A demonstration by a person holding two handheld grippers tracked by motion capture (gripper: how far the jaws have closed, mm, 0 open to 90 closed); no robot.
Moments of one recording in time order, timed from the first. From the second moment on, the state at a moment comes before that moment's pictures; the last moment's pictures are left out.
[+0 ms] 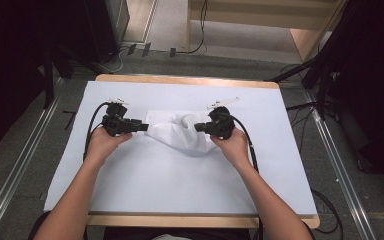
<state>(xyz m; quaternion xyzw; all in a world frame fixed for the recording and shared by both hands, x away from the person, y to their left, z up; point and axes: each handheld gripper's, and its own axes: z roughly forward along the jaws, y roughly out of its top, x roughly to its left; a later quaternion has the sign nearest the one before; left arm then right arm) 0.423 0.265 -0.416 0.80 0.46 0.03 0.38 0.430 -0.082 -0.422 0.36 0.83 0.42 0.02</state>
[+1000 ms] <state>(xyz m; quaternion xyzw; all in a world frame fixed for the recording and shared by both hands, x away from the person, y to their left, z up) 0.419 0.258 -0.418 0.80 0.46 0.03 0.39 0.371 -0.036 -0.457 0.29 0.88 0.37 -0.03</state>
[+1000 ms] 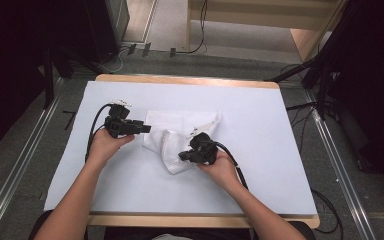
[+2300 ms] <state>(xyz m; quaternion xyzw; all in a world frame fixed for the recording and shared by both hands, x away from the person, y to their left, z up) 0.396 0.300 -0.417 0.78 0.49 0.05 0.39 0.401 0.044 -0.427 0.25 0.89 0.39 0.01</state>
